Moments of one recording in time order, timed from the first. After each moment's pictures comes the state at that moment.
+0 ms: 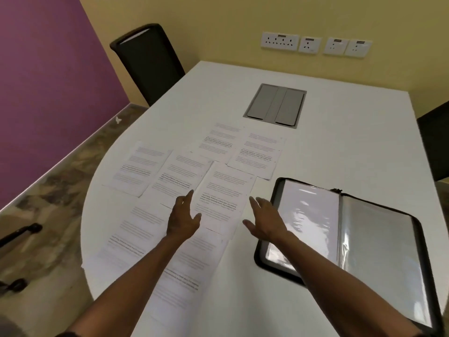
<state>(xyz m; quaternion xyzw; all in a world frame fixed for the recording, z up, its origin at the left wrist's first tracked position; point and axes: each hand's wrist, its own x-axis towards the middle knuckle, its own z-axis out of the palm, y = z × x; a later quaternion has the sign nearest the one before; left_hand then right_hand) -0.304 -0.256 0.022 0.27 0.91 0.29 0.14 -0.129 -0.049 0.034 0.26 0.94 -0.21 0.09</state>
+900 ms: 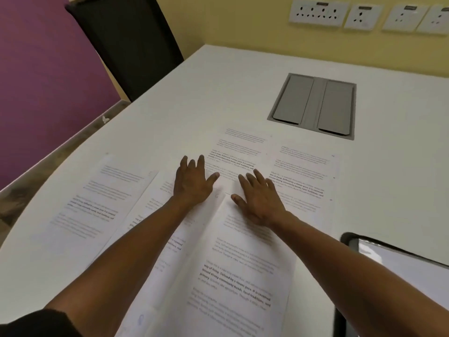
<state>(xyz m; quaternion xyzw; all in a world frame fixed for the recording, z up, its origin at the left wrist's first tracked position) -0.590 -0.037 -0.090 0.33 0.94 0.10 0.06 -0.427 0.095 -0.104 0.19 0.97 -0.12 0.04</state>
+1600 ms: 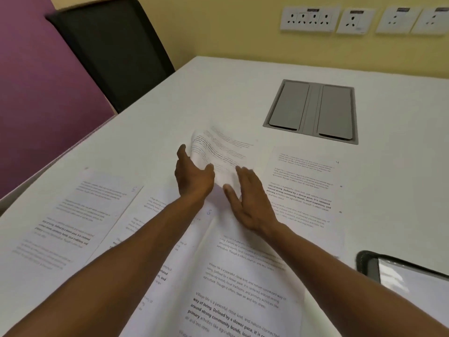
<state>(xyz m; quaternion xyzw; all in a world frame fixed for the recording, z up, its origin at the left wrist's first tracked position) -0.592 0.026 -0.088 0.09 0.85 0.52 0.07 -0.464 0.101 -0.124 0.25 0.88 -0.36 -0.16</state>
